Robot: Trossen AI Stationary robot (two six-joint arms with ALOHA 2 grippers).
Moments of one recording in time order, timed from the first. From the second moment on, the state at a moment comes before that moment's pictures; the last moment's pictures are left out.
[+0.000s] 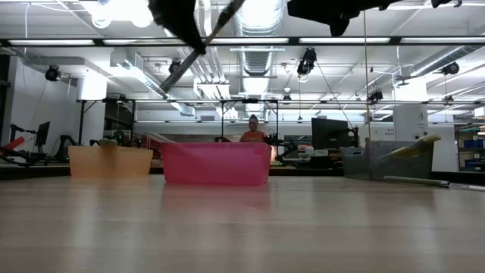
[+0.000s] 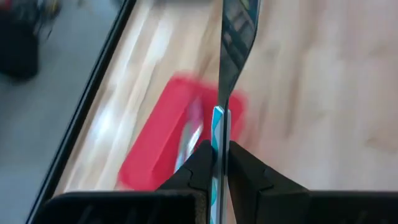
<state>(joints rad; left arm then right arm) -0.24 1.52 1.35 -0.82 -0.55 -0.25 0.16 1.15 0.73 0.32 0.34 -0.07</state>
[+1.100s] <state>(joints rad) -0.30 1.50 1.35 -0.45 -0.45 -0.03 0.16 1.39 0.85 0.74 -0.06 -0.20</state>
